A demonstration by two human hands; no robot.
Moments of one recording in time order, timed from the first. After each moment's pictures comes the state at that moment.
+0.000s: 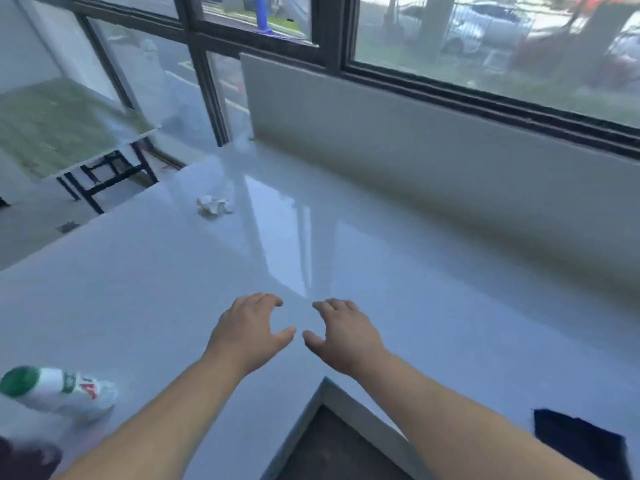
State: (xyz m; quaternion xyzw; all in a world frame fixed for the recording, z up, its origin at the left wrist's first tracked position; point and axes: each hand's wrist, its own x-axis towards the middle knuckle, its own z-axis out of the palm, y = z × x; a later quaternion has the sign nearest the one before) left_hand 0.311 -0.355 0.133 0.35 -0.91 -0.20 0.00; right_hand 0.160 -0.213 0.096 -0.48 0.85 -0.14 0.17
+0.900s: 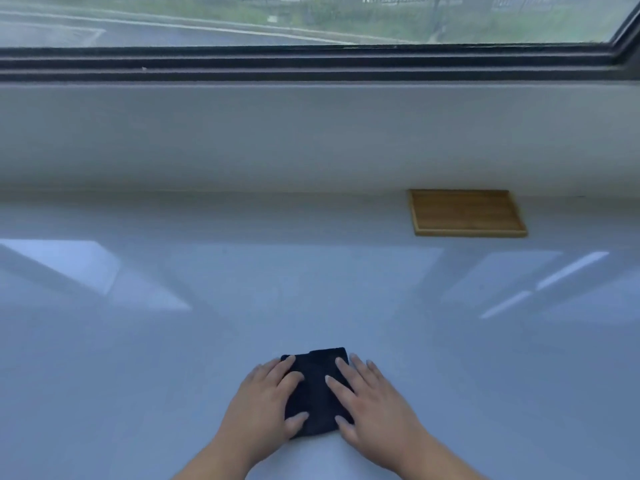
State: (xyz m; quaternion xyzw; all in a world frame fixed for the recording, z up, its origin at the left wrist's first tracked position) left_hand 0.054 0.065 0.015 -0.06 -0.98 -0.12 -0.17; right_hand 0.013 0.306 0.000 -0.35 0.92 -0.04 0.20
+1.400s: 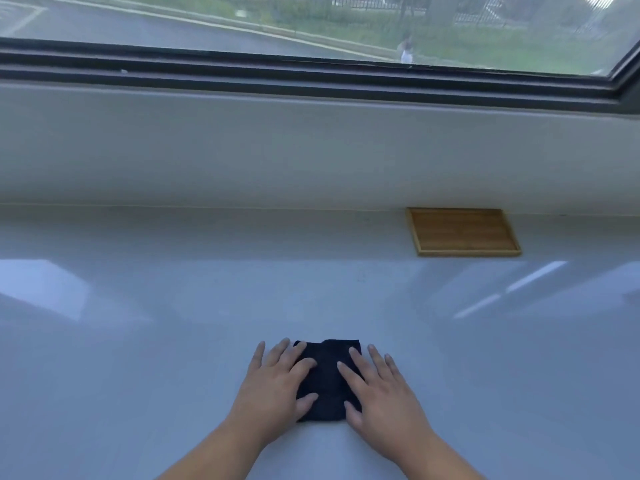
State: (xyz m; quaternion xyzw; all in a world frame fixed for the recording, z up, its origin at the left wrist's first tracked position) left_hand -0.040 0.026 -0.013 -0.12 -0.97 -0.10 -0.16; right_hand -0.045 0.264 0.009 -0.22 0.96 -0.02 0.19
